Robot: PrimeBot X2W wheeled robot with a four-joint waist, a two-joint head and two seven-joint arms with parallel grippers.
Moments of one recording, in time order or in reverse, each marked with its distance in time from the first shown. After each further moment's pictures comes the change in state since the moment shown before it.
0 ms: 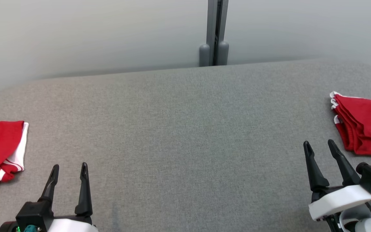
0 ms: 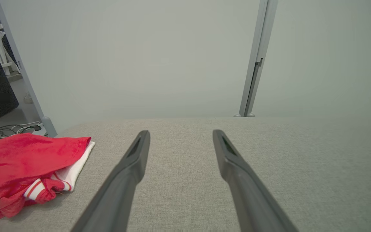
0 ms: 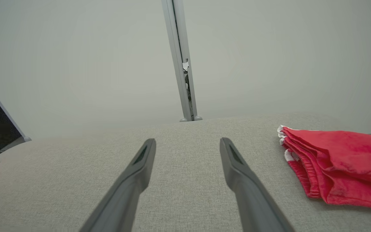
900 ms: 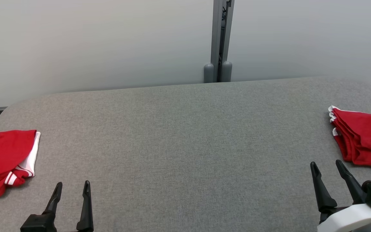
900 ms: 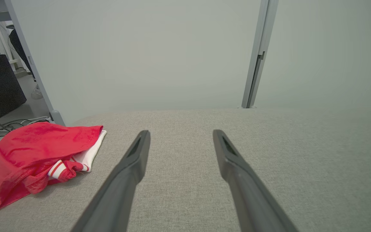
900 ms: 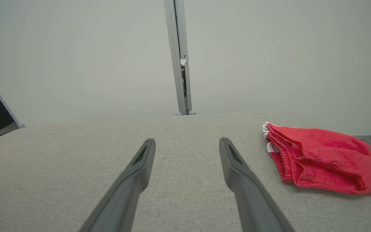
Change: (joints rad) left arm 0.077 0.023 -0.021 -0.006 -0.011 0.009 0.031; right arm 0.155 0.016 -0.056 -0.152 -0.073 0.000 0.117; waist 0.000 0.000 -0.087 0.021
